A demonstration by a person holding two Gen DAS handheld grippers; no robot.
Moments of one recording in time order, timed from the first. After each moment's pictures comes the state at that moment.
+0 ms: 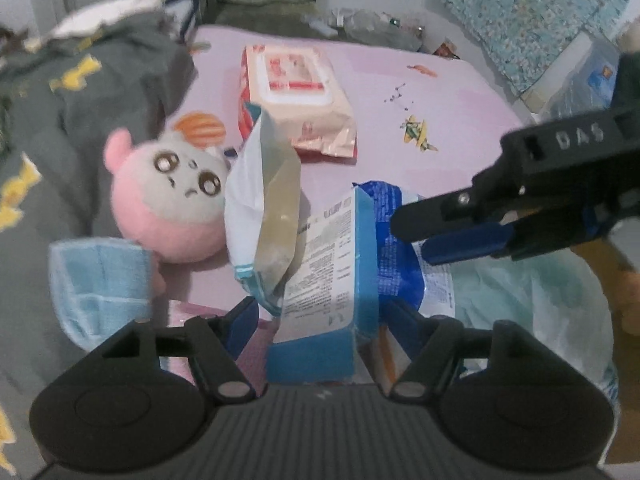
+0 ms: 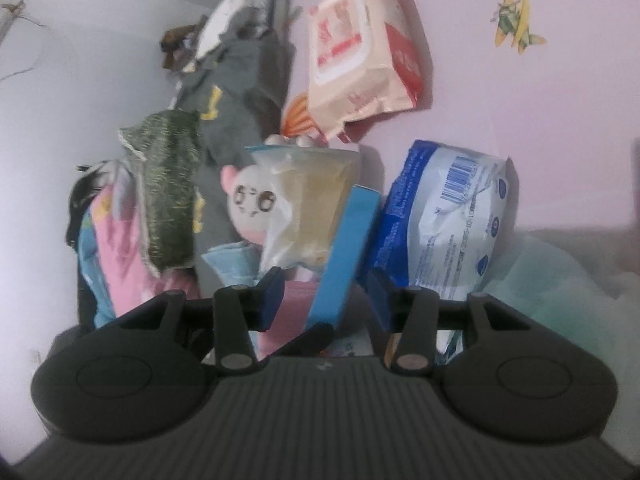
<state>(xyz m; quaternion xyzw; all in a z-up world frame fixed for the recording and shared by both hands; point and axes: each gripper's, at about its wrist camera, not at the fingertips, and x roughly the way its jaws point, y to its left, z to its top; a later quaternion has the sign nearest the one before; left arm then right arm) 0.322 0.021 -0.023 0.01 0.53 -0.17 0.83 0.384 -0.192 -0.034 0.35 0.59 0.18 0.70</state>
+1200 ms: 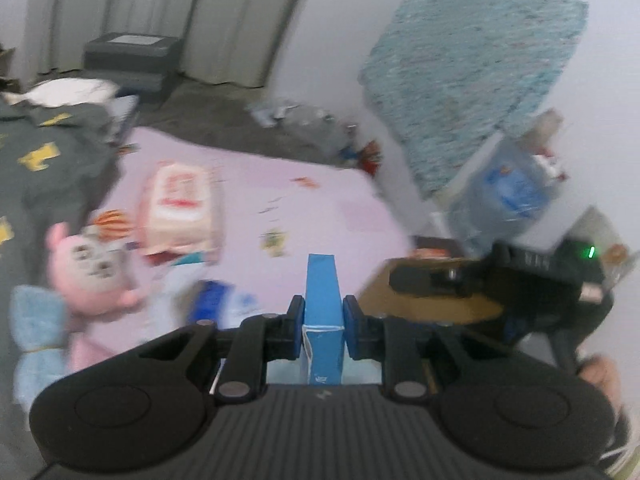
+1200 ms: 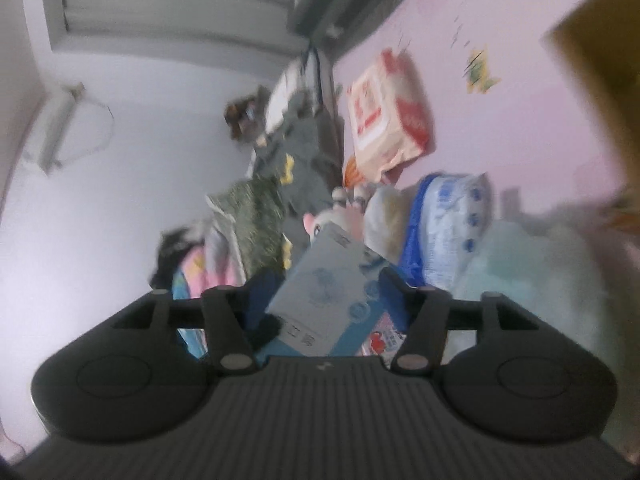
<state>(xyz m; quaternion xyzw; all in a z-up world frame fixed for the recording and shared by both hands) 0.234 -0.057 0.115 -0.09 0.40 -0.25 0.88 0.286 -0.332 0.033 0.50 0.46 0.21 0.70</state>
